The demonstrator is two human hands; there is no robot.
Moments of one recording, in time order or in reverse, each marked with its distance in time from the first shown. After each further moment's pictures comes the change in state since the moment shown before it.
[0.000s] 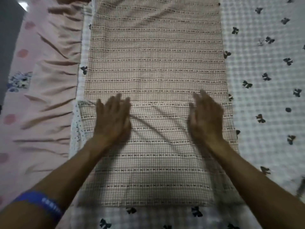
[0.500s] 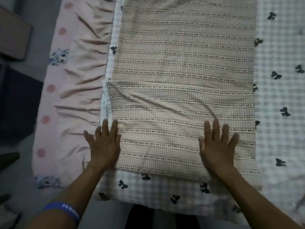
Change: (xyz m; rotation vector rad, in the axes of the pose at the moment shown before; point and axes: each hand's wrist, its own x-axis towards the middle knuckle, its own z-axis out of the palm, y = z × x) left_hand -0.174 -0.012 0.014 0.036 -0.314 -0.501; right_hand -0.134 -0.004 0.022 -0.253 -0.413 -0.012
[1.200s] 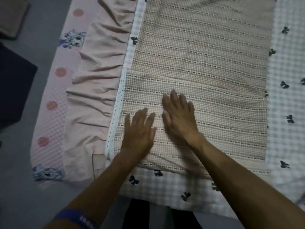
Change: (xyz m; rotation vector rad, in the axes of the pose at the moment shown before) left_hand -0.003 0.029 -0.020 -0.300 0.243 0.358; right_hand 0.071 -0.160 -0.049 0.140 -0.032 -0.303
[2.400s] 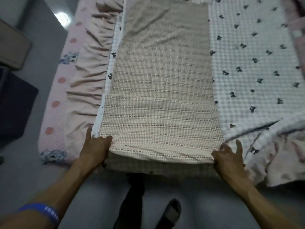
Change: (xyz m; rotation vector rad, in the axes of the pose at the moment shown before) left_hand -0.149 -0.010 -0.075 0.376 -0.285 0.015; right_hand -0.335 0.154 0.013 -0.444 0.093 0.238
